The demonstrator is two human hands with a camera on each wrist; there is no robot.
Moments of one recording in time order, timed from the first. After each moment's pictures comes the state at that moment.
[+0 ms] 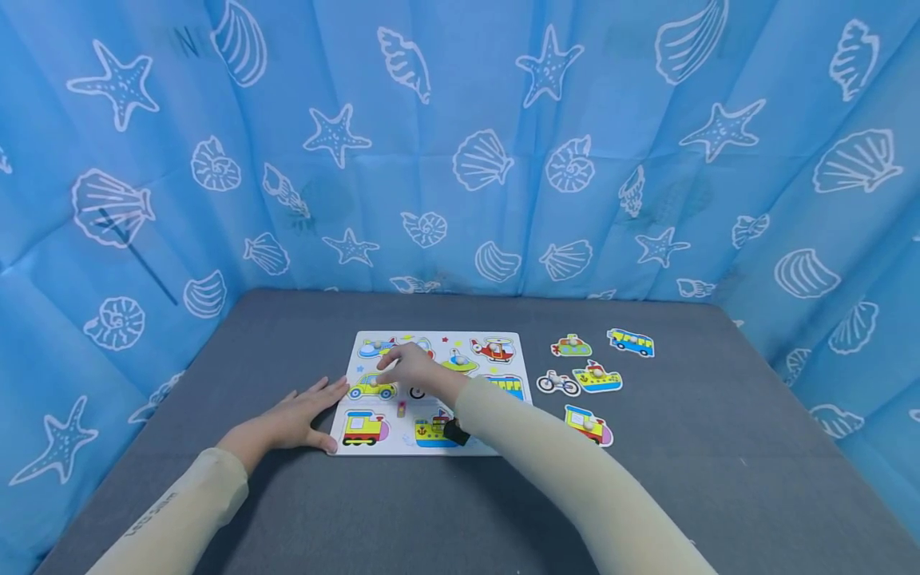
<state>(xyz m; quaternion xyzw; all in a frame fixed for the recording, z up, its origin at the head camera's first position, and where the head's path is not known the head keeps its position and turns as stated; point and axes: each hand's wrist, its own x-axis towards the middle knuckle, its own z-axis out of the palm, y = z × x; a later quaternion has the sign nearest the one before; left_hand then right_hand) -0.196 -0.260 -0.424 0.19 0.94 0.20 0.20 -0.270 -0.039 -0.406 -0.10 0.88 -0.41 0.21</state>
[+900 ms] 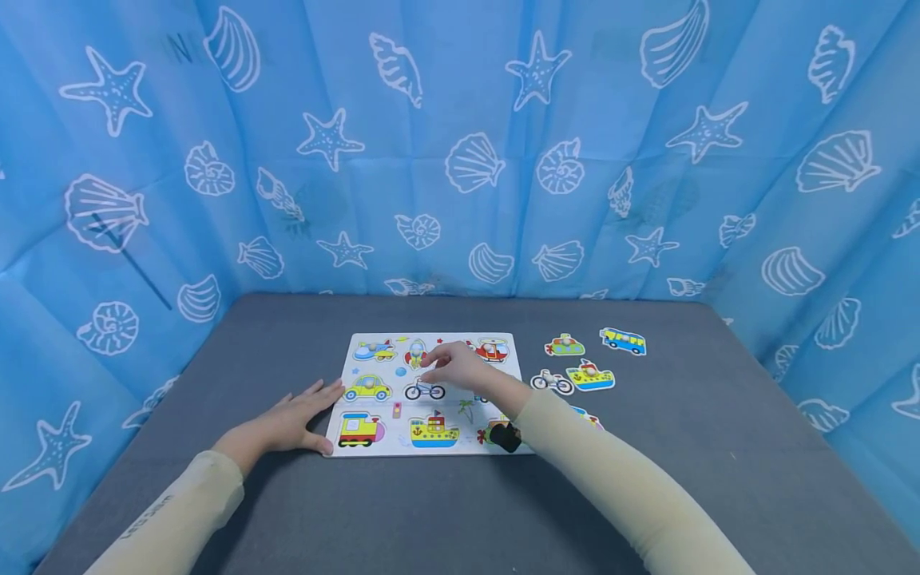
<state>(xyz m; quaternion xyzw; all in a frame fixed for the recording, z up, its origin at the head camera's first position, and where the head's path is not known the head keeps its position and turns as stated) -0.196 -0.260 -0.427 0.19 0.94 0.19 0.19 -0.253 0.043 -0.387 -0.13 0.87 -0.44 0.17</state>
